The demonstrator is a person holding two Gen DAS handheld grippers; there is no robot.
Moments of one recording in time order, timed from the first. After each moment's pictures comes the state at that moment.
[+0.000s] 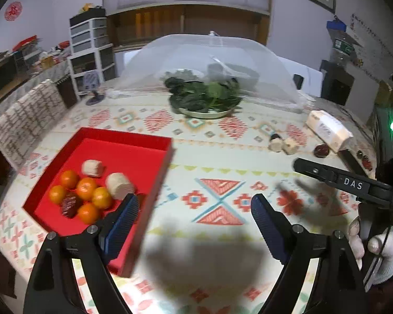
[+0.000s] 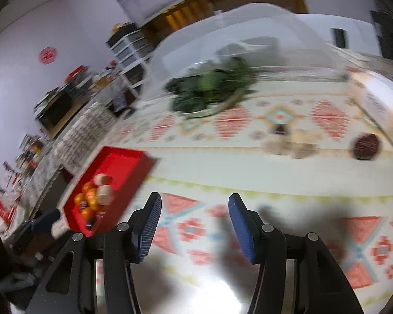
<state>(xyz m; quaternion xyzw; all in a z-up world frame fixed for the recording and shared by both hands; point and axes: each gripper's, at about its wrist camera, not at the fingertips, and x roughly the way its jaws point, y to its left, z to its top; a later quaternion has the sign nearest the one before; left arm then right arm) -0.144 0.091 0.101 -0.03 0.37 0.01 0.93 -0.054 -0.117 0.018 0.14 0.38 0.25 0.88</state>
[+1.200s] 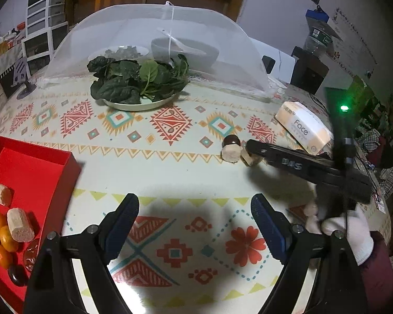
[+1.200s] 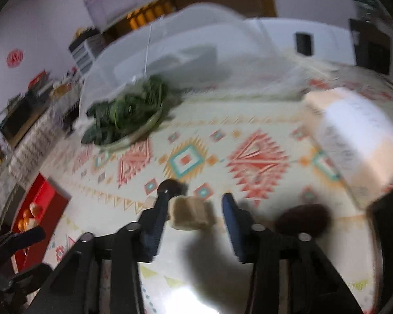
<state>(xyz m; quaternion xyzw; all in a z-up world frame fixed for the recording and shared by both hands) -0.036 0.033 0.063 -0.07 0.43 -0.10 0.90 0.067 -0.157 -0.007 0.08 0.40 0.18 0.90</state>
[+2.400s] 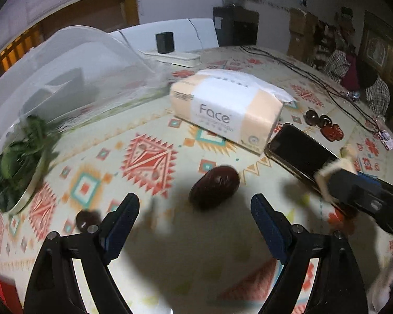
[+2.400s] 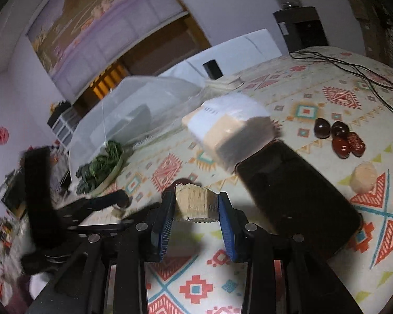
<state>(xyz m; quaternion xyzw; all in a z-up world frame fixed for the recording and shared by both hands) 0.050 -0.176 0.030 0.13 0.41 -0.24 0.87 -0.055 -0.318 0.003 0.26 0.27 0.08 0.92</state>
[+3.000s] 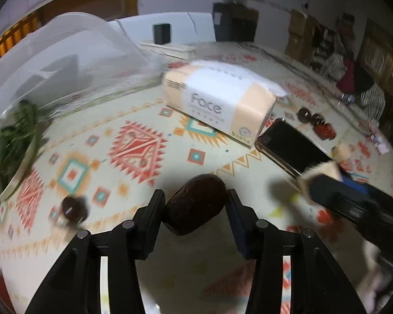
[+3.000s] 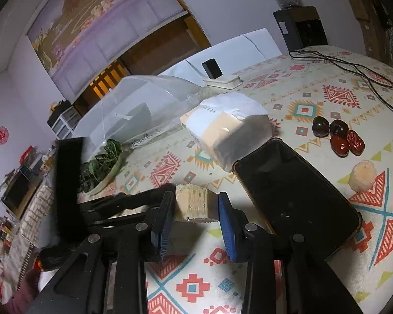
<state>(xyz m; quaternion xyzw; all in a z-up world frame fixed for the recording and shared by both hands) 0.030 -0.159 0.034 0.09 0.42 -0.25 0.87 -0.054 -0.312 -0.003 0.24 0.28 0.08 0.93</state>
